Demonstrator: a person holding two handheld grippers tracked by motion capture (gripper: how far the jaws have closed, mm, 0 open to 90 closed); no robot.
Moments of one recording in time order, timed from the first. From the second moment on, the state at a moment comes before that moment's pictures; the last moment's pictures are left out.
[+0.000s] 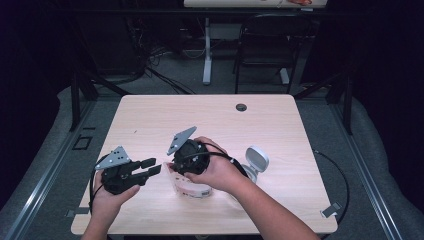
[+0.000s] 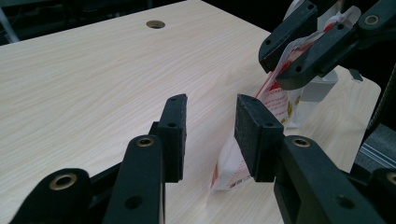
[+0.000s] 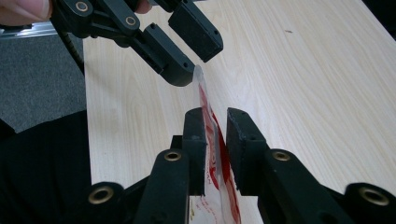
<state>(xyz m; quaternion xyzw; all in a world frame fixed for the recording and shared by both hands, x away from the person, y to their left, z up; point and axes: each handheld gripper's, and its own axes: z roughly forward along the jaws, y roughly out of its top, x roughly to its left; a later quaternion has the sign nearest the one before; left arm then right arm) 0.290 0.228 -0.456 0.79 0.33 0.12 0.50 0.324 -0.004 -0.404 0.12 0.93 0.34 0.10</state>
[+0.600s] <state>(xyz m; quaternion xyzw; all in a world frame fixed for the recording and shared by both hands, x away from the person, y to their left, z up) 0.291 0.229 -0.457 0.79 0.33 0.12 0.50 0.327 0.001 -0.409 0.12 0.93 0.33 0.09</state>
